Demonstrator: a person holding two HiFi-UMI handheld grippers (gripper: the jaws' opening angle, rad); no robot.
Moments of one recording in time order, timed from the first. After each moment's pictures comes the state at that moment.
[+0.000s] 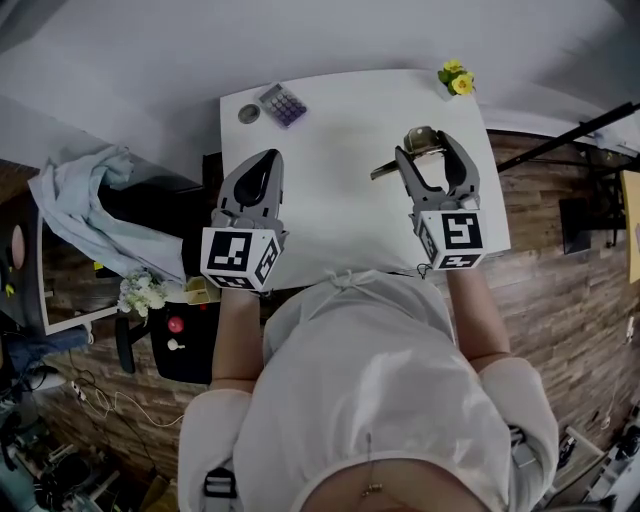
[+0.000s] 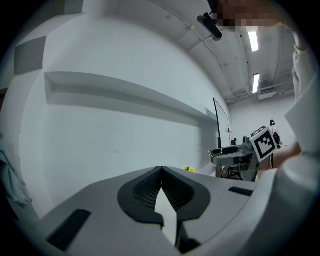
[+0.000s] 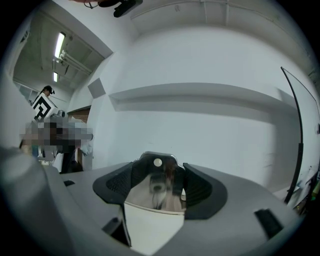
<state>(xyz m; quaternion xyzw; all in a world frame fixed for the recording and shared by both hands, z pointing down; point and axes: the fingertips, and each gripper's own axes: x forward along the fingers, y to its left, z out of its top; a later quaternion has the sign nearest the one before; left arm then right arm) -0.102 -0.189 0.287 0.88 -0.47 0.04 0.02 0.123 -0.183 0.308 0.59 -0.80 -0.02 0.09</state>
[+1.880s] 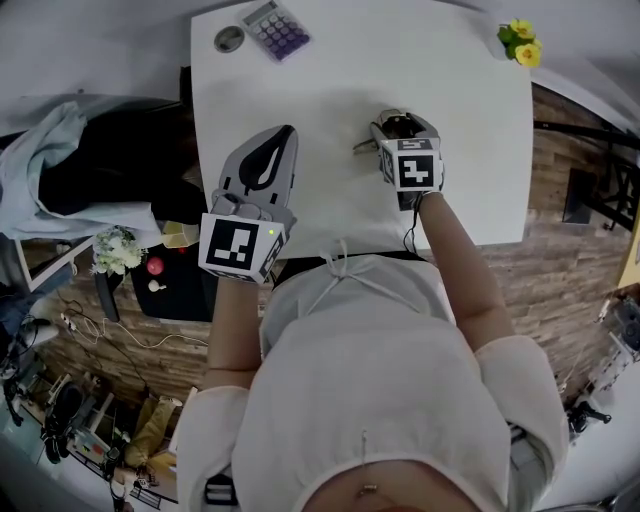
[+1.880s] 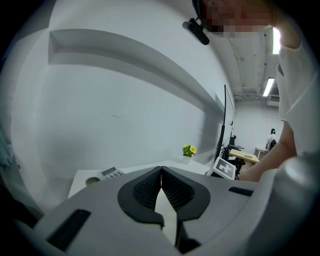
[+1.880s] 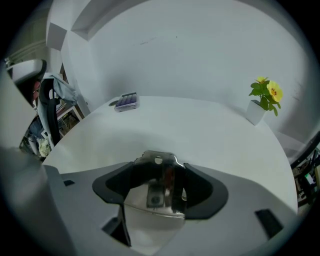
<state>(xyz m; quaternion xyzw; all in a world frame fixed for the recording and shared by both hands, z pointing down) -0.082 -0.238 0.414 0.88 -0.45 0.10 0.13 0.098 -0.252 0.630 0.51 -0.72 0.30 0.36</state>
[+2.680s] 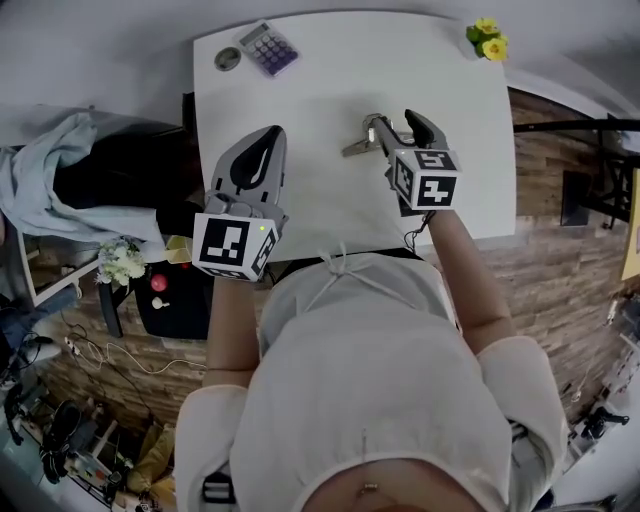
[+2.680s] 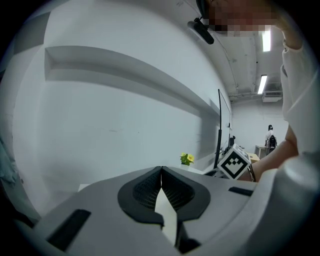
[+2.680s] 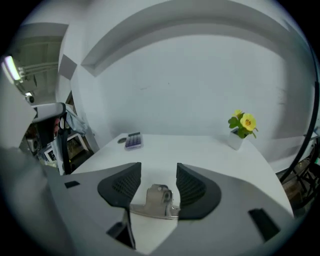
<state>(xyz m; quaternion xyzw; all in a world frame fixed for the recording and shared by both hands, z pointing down) -0.081 -0.218 0.366 0.88 -0.46 0.08 0.08 0.111 -0.248 0.511 0.55 -0.77 0.25 0.22</state>
